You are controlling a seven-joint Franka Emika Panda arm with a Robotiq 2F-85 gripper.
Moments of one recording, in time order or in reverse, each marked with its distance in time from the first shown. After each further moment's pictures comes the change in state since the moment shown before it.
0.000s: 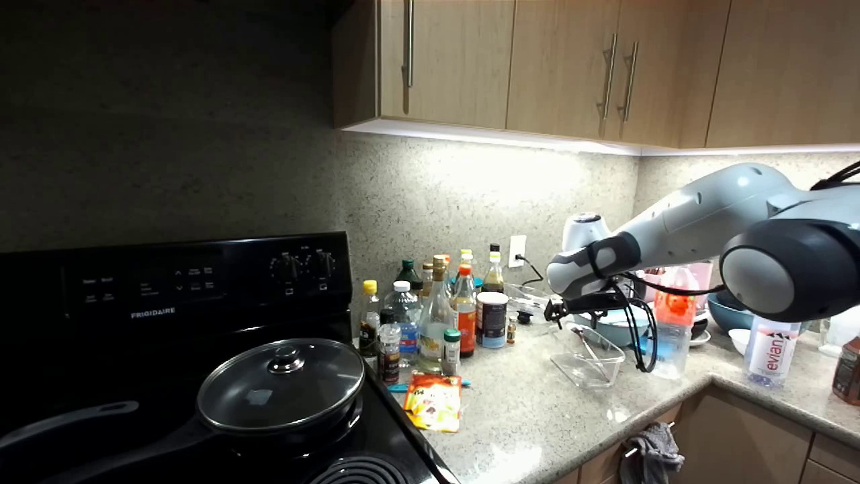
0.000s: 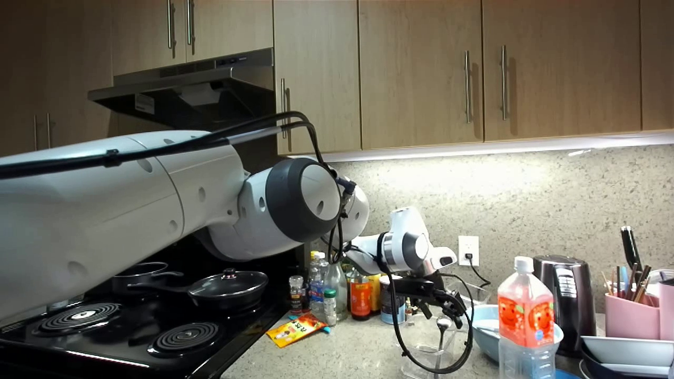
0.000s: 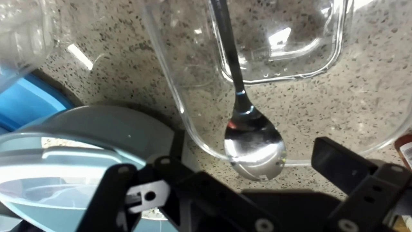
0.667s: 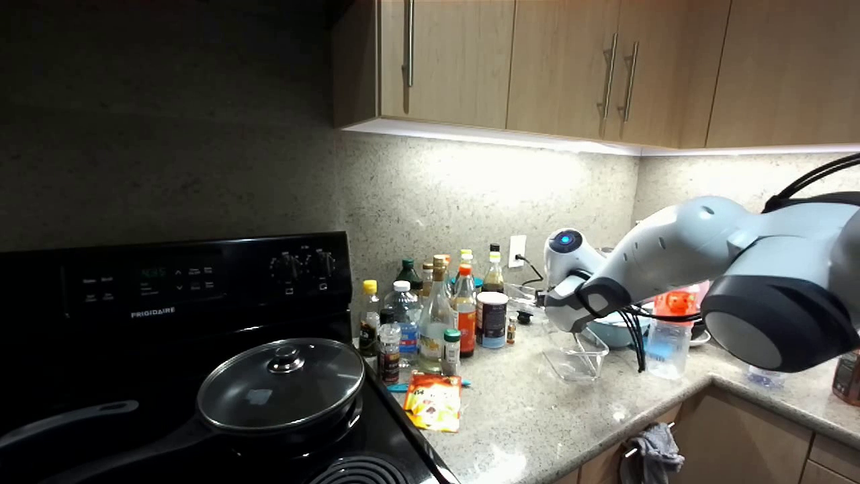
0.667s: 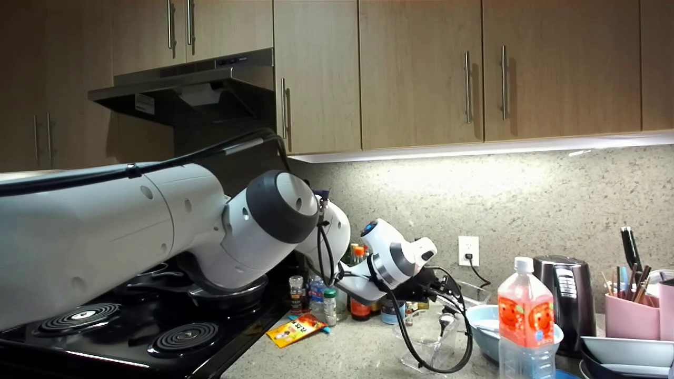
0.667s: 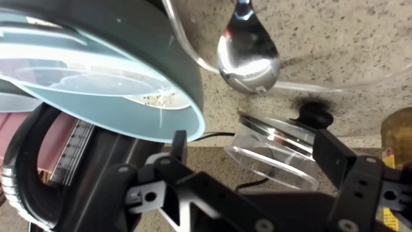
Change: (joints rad) arm 0.173 0.128 -0.326 0.010 -0.112 0.366 0.355
